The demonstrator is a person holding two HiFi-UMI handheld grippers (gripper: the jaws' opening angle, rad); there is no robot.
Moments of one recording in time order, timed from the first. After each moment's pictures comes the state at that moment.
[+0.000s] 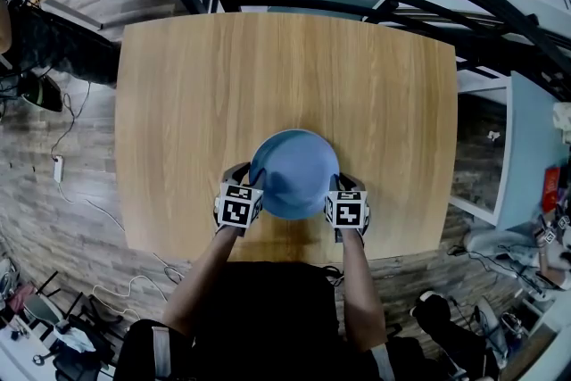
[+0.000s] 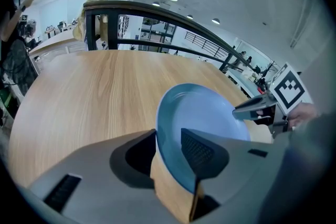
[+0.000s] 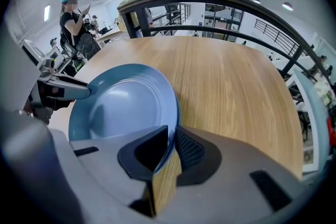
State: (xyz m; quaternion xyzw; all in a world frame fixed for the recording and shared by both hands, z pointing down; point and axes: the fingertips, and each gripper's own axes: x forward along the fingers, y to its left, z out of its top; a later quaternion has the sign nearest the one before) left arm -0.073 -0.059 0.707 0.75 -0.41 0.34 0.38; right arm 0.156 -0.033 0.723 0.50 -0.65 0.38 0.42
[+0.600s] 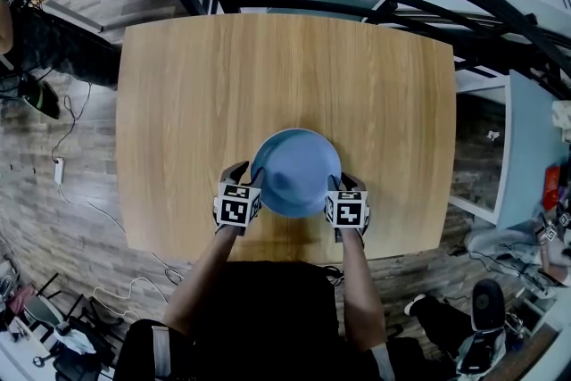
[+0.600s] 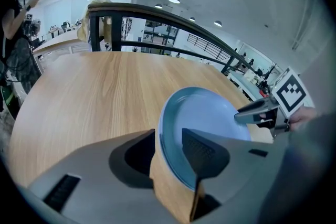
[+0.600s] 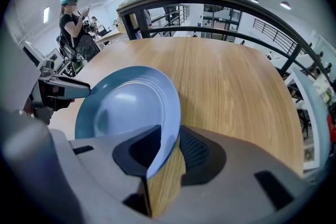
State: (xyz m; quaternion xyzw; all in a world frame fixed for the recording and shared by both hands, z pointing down) left arm -0.076 -0.061 0.704 0.75 -0.43 0.33 0.38; right arm 0.159 -0.030 0.723 0.51 -0.65 0.38 0.42
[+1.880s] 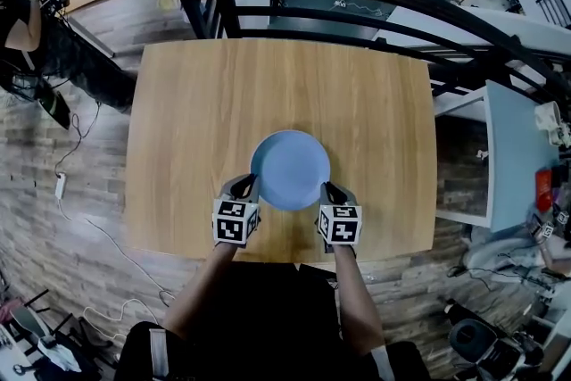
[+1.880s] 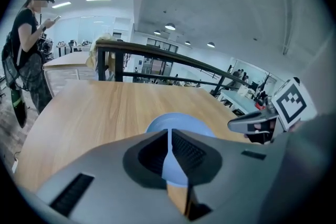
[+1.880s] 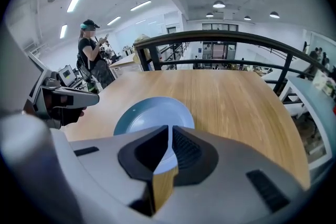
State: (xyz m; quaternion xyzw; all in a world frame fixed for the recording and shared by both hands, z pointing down) left arm -0.066 -0.023 0.599 0.79 -0.47 0.24 0.31; right arm 0.136 -0.002 0.628 0.54 -0.72 0.33 0.30
